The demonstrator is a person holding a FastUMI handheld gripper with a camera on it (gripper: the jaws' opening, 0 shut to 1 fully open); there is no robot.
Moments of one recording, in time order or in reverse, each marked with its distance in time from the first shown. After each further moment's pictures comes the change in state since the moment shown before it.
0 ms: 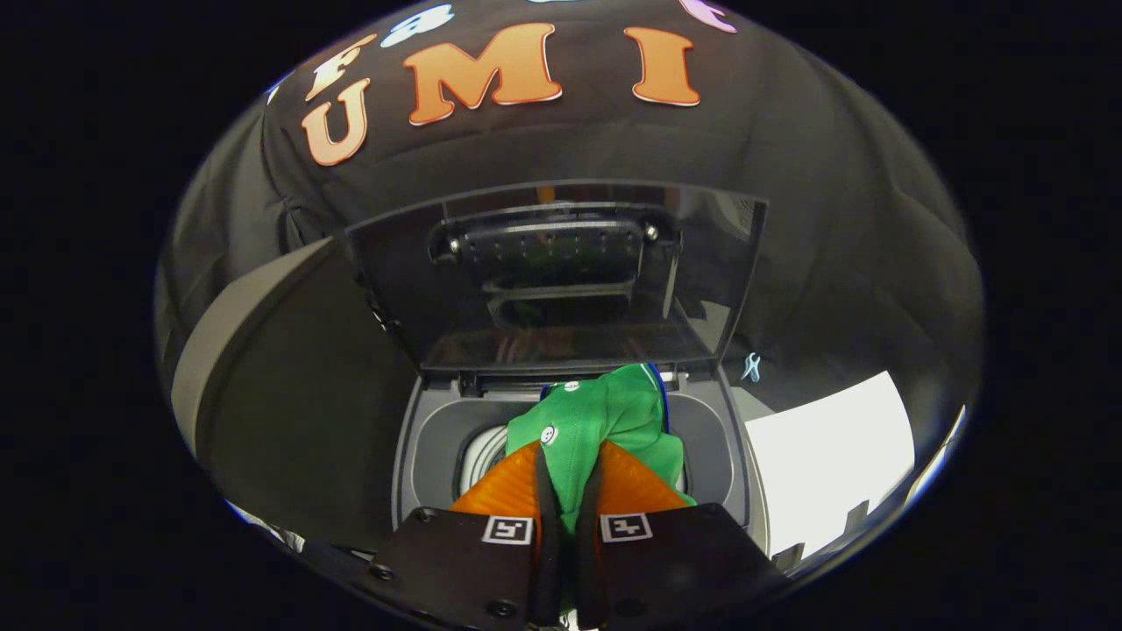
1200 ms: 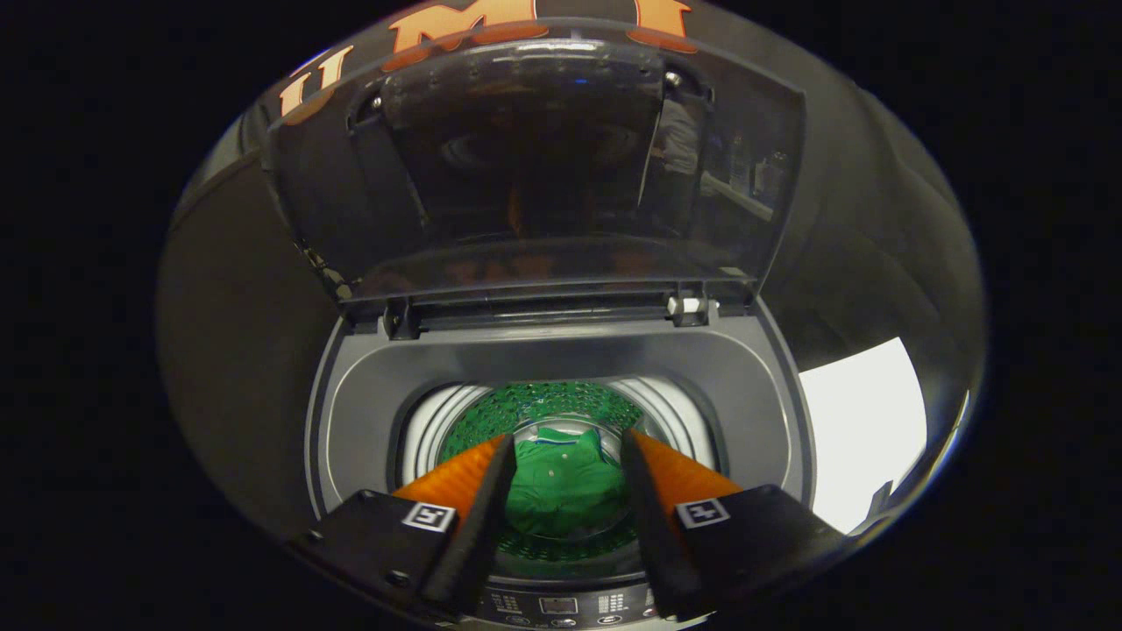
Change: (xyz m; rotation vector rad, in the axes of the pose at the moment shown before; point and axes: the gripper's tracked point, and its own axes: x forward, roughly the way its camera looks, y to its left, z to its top) arm 0.083 -0.023 -0.065 0.002 0.115 -0.070
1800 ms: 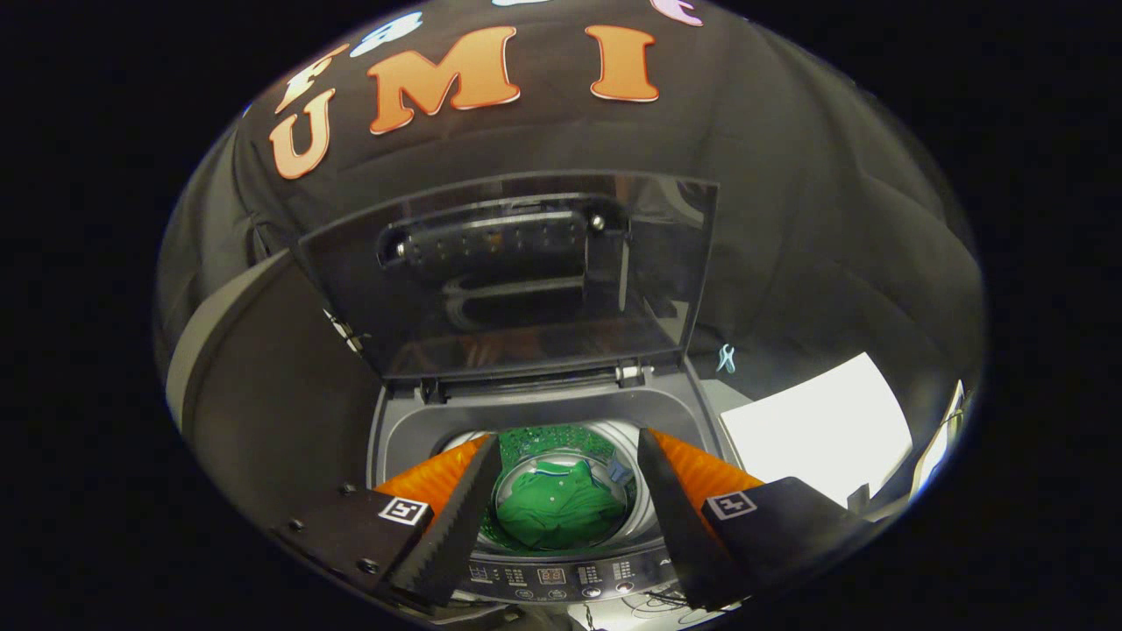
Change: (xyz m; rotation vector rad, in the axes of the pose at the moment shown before) arm -0.104 -0.017 0.069 0.071 -0.165 -0.016
